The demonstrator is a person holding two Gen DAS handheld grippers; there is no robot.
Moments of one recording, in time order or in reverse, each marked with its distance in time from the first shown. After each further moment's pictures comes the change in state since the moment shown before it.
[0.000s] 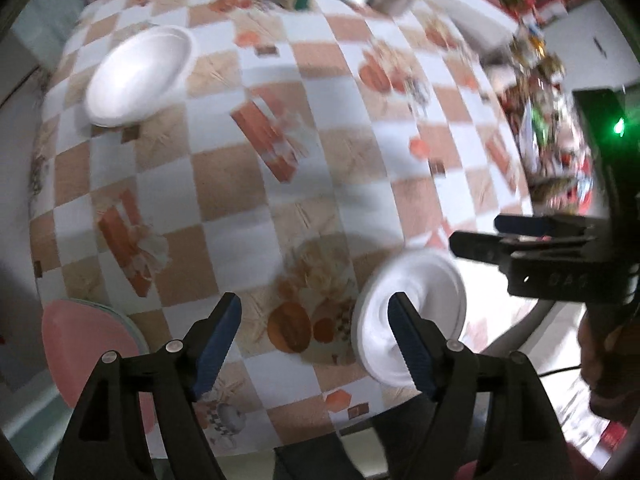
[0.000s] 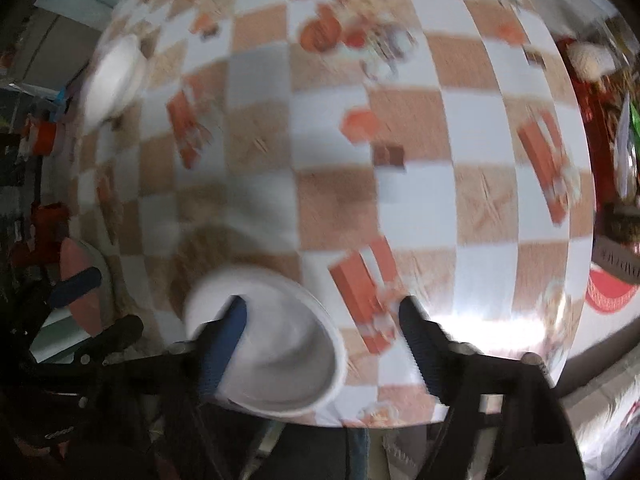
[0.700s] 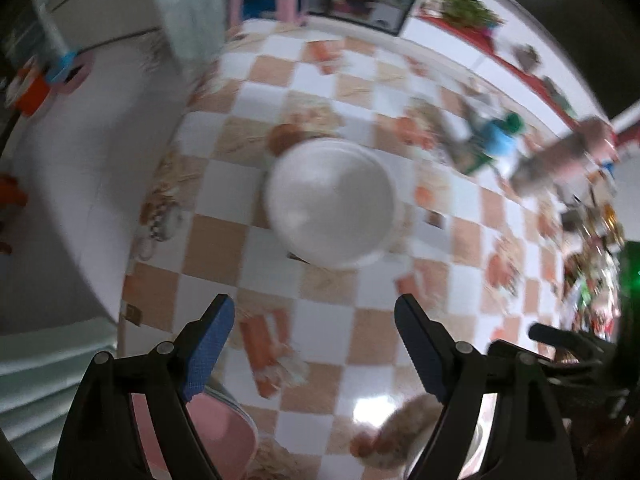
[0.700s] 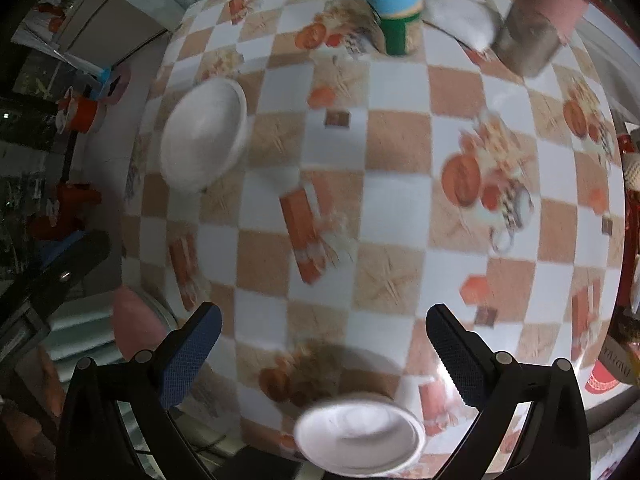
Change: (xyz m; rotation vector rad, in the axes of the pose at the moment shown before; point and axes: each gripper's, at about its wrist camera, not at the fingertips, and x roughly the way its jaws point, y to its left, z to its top) left arm -0.050 0.137 0.086 -0.388 -0.208 0.139; right arm -0.011 0.102 0.108 -0.128 -0.055 0.062
